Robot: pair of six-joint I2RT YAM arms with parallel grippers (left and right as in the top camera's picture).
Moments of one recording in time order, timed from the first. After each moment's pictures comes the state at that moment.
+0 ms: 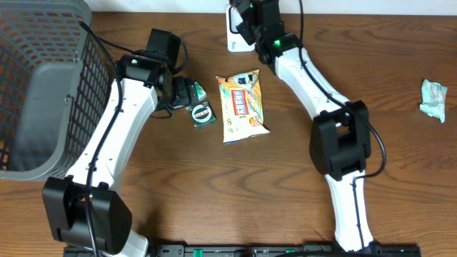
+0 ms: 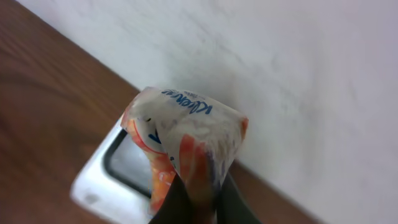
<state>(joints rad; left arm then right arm) -0.23 1.71 1.53 -1.12 -0.05 -0.46 0.40 2.38 2.08 -0.17 0.16 -0.47</state>
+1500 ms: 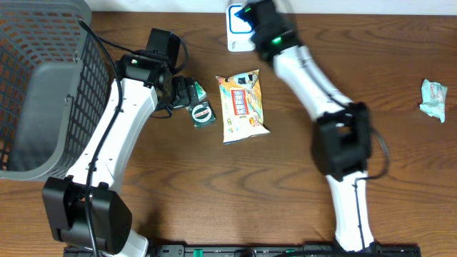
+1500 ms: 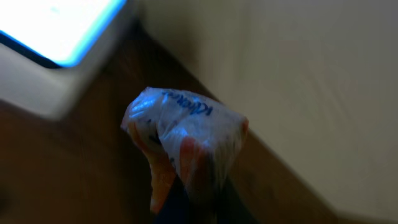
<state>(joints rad) -0.23 1.71 1.53 -1.12 -0.05 -0.46 0.35 2.31 2.10 -0.54 0.46 -0.53</state>
